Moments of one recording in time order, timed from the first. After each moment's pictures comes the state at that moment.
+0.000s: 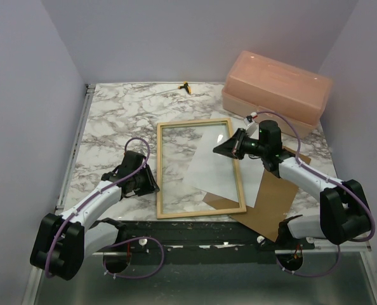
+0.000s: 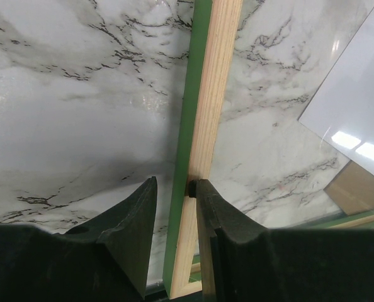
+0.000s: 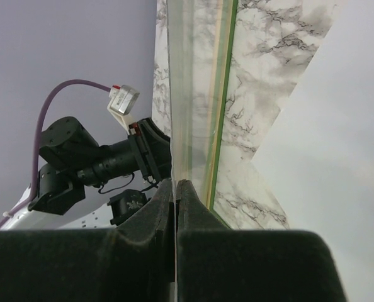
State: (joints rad) left arm -0.36 1.07 0.47 -0.42 0.16 -0.68; right arm 0.36 1.35 0.70 0.24 -0.68 0.98
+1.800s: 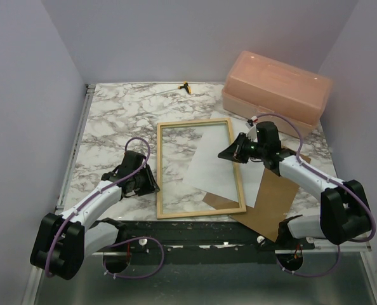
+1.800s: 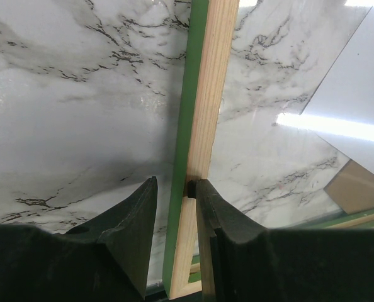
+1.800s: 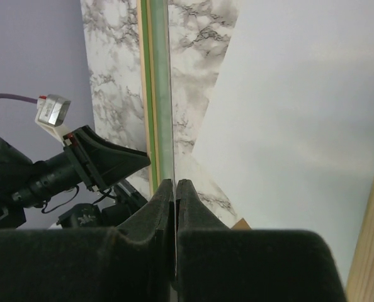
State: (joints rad) left arm -0.36 1.07 0.47 -0.41 0.17 -0.67; right arm 0.36 1.35 0.74 0.00 -0.55 0.83
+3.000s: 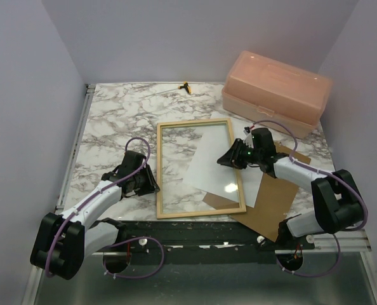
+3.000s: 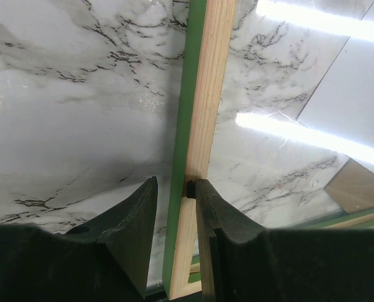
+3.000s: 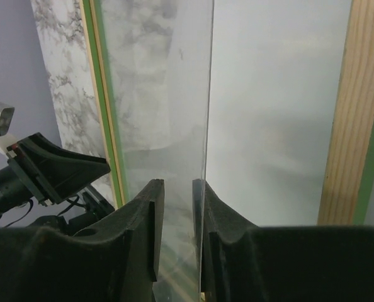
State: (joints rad) left arm -0.36 1.08 0.47 -0.41 0.17 -0.67; right arm 0.37 1.43 0.66 0.08 -0.49 0.79
